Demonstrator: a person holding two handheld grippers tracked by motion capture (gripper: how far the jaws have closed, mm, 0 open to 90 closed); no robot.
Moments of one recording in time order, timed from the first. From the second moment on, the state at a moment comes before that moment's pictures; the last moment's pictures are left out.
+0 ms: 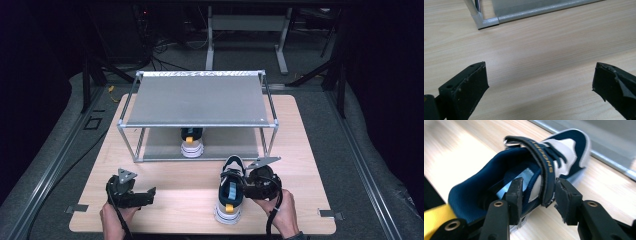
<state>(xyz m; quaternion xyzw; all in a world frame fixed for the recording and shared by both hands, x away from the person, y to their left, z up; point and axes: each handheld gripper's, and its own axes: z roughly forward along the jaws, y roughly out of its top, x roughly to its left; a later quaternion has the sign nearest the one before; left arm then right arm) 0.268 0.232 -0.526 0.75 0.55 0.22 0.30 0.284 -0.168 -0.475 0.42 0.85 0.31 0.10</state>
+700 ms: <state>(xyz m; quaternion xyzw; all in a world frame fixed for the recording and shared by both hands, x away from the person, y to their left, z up) 0.266 0.231 -0.526 0.75 0.55 0.22 0.30 0.297 -0.210 -0.473 0.47 0.82 0.29 0.14</state>
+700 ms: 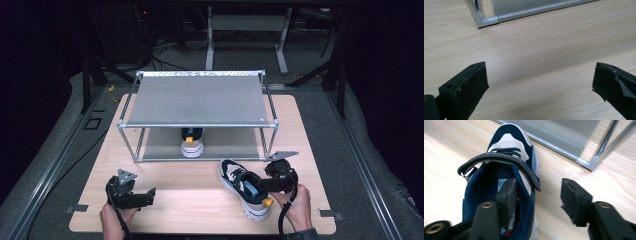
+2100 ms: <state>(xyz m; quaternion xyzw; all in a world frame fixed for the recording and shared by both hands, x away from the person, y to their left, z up) 0.260 0.233 -0.525 0.75 0.55 0.22 0.30 0.265 -0.186 -0.505 0.46 0.84 0.26 0.11</state>
